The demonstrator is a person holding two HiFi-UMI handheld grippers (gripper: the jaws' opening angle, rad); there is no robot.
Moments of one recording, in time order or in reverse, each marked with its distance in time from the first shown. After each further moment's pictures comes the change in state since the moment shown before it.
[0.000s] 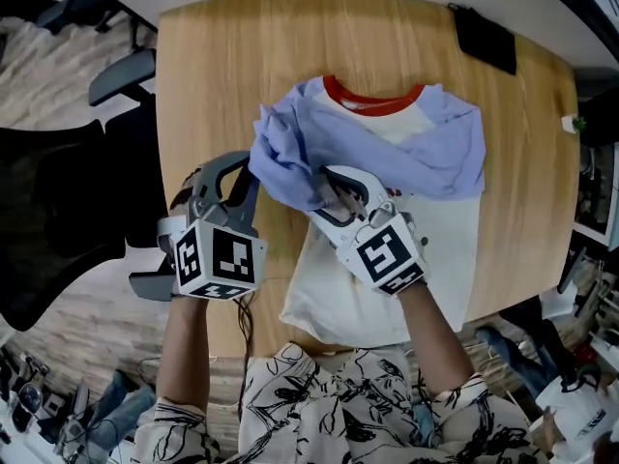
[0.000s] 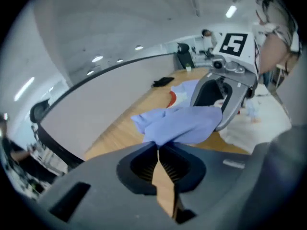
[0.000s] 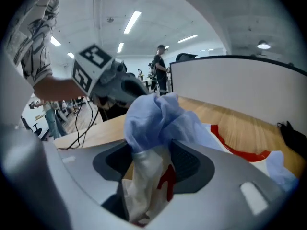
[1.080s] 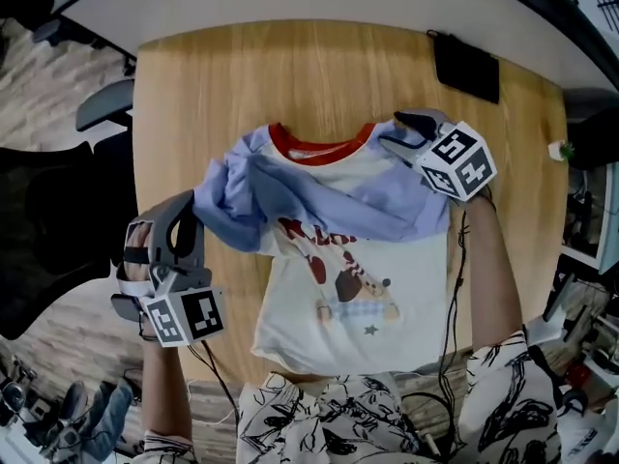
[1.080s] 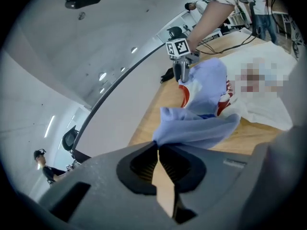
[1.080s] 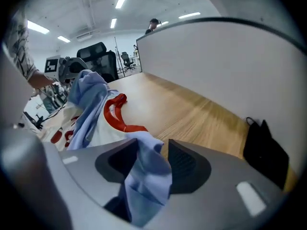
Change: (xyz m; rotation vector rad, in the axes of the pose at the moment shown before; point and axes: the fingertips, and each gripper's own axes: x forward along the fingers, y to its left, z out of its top) left arm -0.017 0.028 0.008 0.241 0.069 0.325; right arm -0.054 -0.260 -0.068 -0.038 0.300 -0.019
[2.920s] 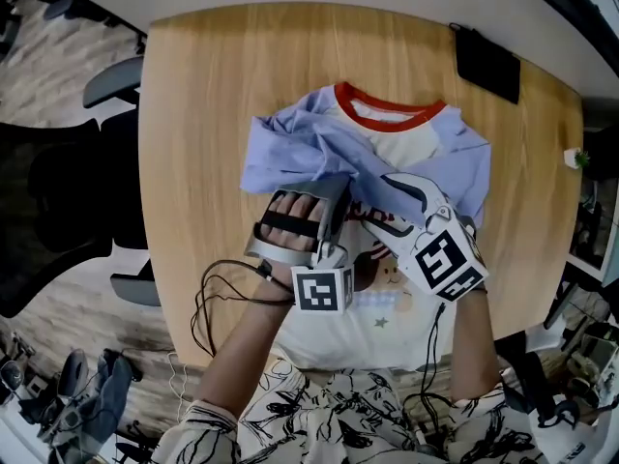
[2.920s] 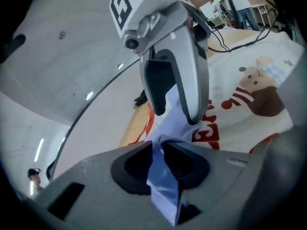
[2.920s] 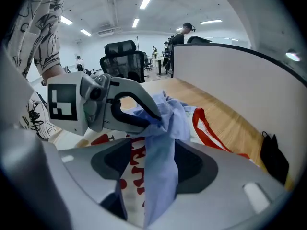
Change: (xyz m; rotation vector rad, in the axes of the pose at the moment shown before) left arm 0.071 -0.131 0.150 0.185 -0.171 -0.057; right arm -0.032 0.155 0.005 -0.186 -0.022 0.085
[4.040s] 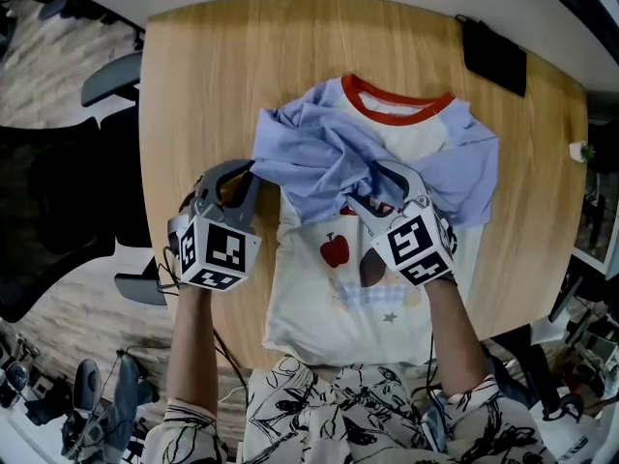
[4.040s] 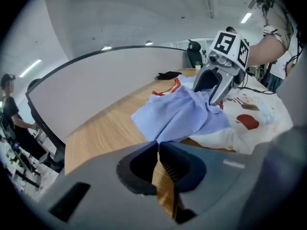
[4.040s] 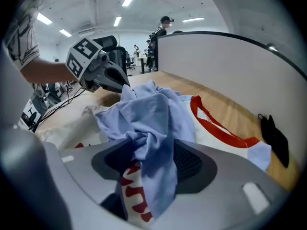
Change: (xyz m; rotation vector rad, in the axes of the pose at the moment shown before) left arm -0.033 0.028 -0.162 -0.612 0.091 -0.241; right arm 0.054 -0.010 -0.008 0.139 0.013 -0.166
